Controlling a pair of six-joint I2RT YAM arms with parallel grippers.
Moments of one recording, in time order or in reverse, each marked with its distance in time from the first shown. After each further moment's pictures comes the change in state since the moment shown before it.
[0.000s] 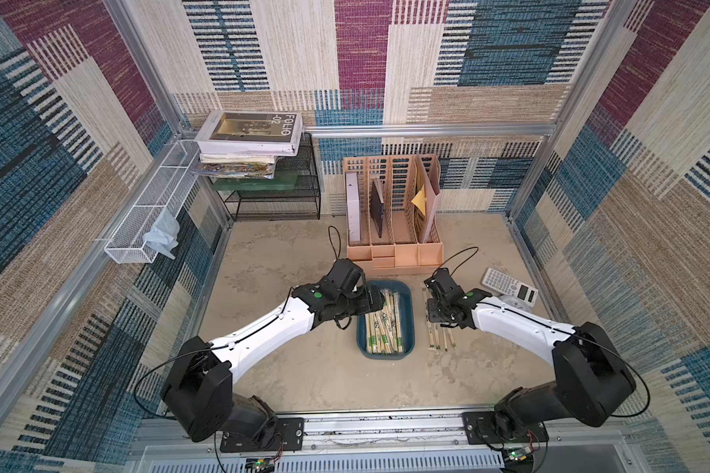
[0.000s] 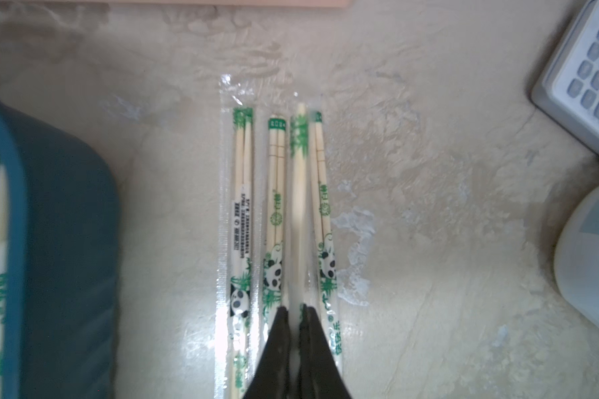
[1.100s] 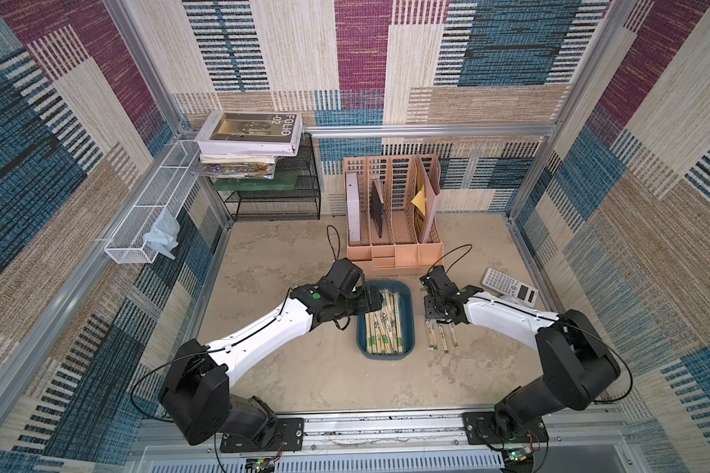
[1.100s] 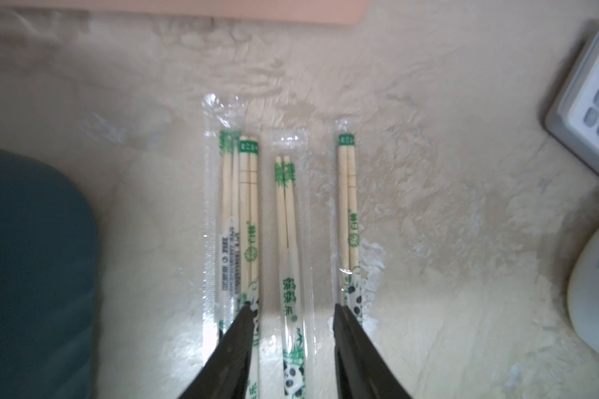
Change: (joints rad) left arm -0.004 -0.026 -0.004 -0.019 -0.051 0.013; right arm -0.007 0.028 0.041 0.048 -0.008 -0.022
